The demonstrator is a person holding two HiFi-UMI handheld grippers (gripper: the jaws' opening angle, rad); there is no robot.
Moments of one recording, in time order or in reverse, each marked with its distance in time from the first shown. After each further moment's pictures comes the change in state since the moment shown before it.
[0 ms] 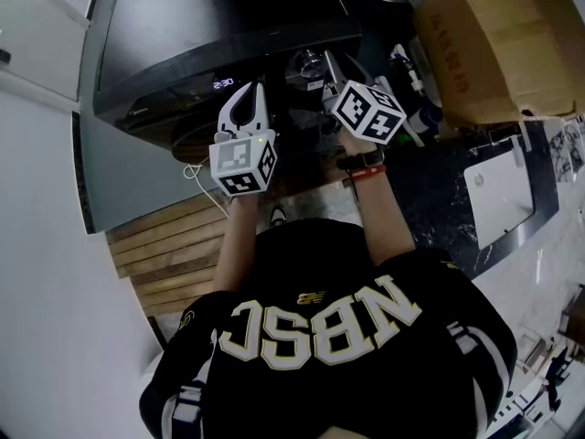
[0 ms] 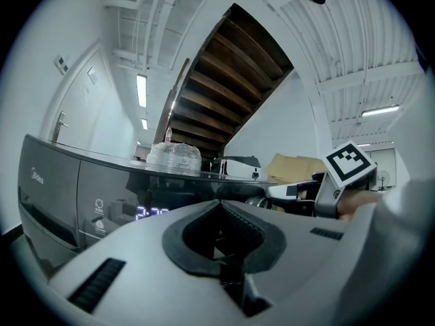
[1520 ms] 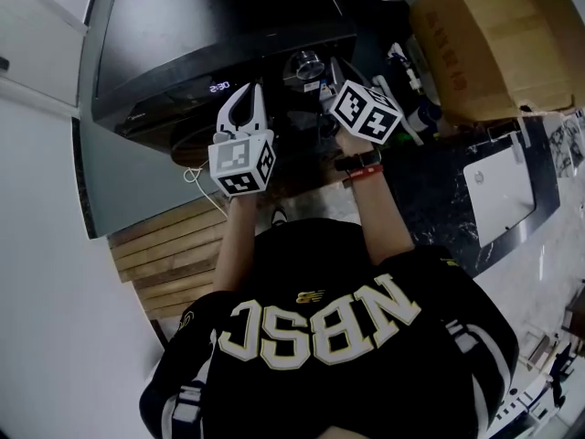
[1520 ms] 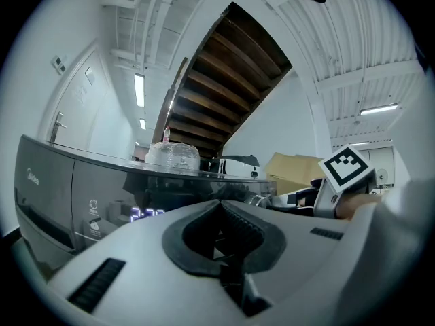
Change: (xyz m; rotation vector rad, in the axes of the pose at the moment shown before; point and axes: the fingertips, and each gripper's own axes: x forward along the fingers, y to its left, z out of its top) left arm 0.005 -0.003 -0.002 0.010 0.009 -0.009; right arm -0.004 -0.023 -0.011 0.022 0.041 -0.100
